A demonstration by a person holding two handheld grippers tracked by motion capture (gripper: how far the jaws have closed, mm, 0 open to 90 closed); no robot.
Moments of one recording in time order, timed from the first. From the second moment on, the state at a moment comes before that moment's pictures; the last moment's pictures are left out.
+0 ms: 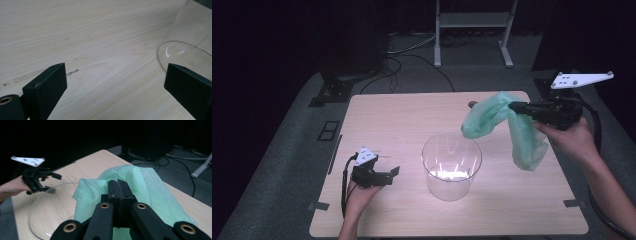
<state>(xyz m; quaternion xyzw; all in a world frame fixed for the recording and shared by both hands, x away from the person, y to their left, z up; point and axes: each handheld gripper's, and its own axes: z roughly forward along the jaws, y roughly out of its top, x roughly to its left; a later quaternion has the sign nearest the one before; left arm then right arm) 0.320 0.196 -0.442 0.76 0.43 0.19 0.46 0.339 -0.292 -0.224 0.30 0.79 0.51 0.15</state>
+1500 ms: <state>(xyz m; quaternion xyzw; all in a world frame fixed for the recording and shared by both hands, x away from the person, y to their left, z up) 0.321 0.194 -0.443 0.76 0.43 0.18 0.45 0.359 -0.244 -0.311 0.28 0.83 0.48 0.03</state>
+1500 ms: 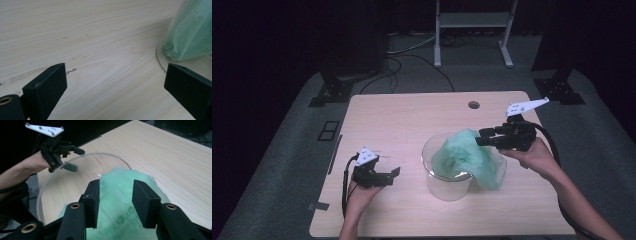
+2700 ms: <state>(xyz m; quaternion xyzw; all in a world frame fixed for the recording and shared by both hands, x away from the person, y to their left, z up) 0.329 0.169 -0.365 0.78 0.35 0.18 0.47 0.347 -0.321 -0.379 0.36 0.80 0.48 0.03</state>
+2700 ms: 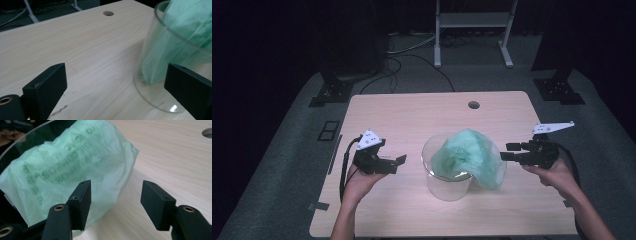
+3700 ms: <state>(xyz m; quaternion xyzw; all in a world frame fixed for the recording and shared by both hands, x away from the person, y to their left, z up) 0.365 0.024 -0.307 0.87 0.15 0.07 0.46 0.331 -0.360 -0.419 0.40 0.79 0.47 0.02</state>
